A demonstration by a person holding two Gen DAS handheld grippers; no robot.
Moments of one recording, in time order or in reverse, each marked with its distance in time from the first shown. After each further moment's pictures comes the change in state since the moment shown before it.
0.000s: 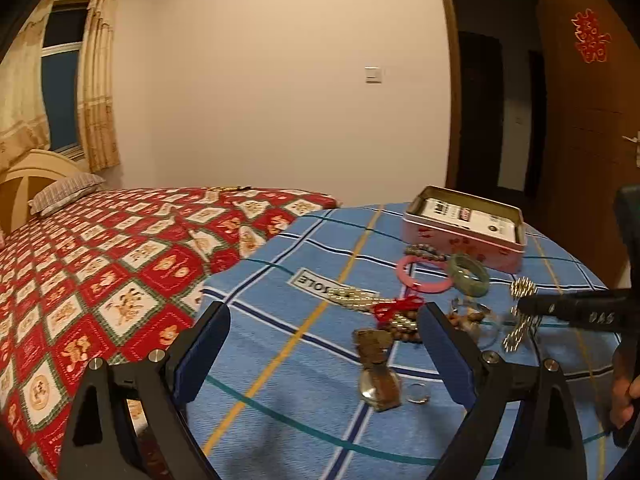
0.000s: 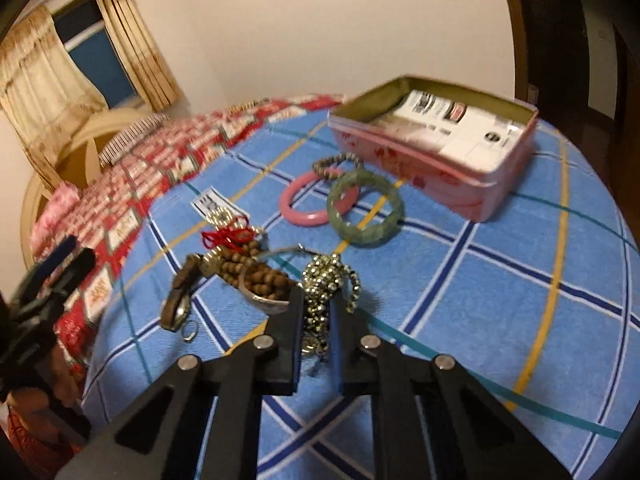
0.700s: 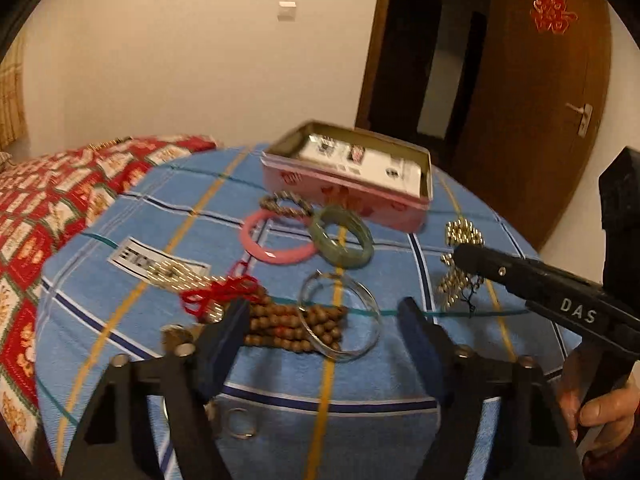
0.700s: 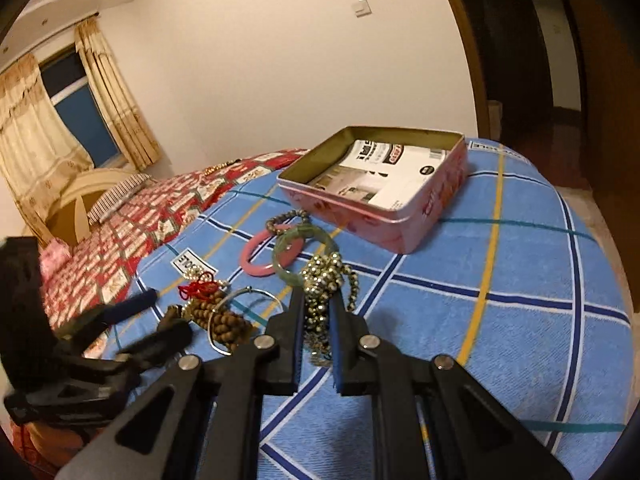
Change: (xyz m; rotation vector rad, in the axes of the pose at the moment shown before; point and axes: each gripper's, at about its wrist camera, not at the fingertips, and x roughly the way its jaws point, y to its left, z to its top) left arm 0.066 -0.094 0.008 0.032 0.265 -0.329; right arm -0.032 -0.034 -0.005 0.111 -0.185 -0.054
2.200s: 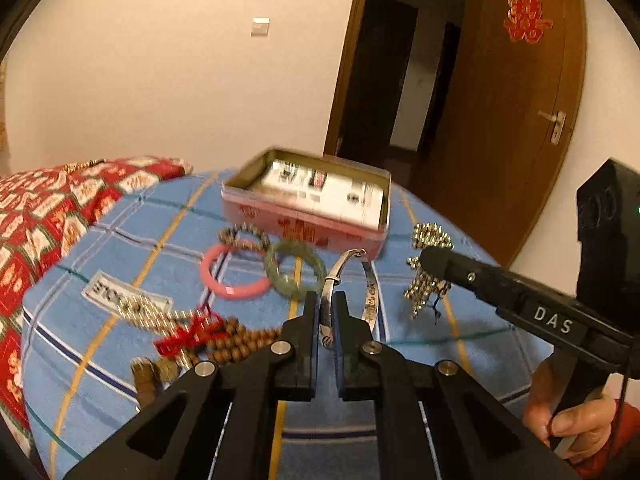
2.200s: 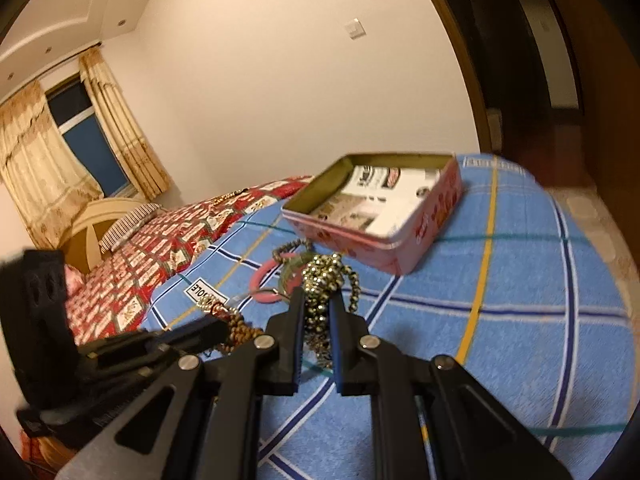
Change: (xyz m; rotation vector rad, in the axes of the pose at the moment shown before) left arm -0.015 -0.017 0.021 0.034 -0.105 -0.086; right arm -0.016 -0.007 0.009 0.033 -0.094 0.042
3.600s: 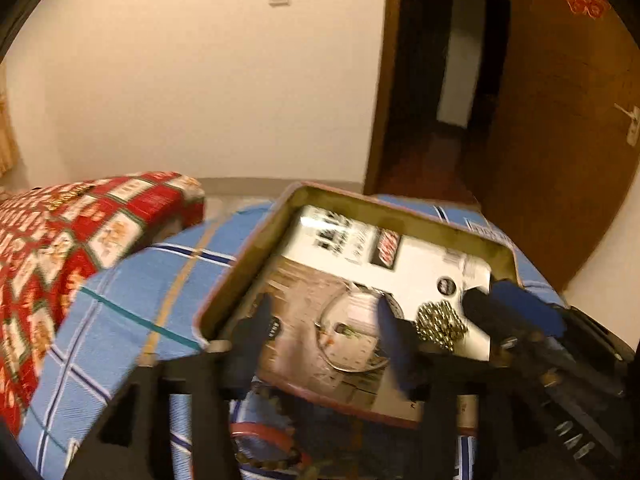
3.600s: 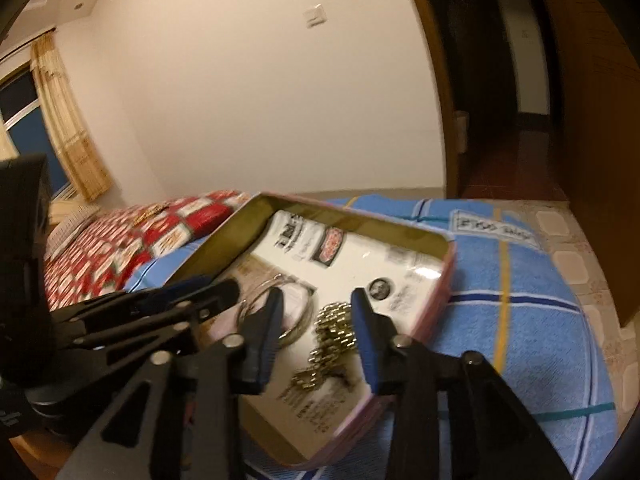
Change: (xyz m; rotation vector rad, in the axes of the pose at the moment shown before) left arm 0.166 0.027 0.111 -0.005 0.106 0.185; right arm 0.108 -0.063 0.086 0.016 0.027 -0.201
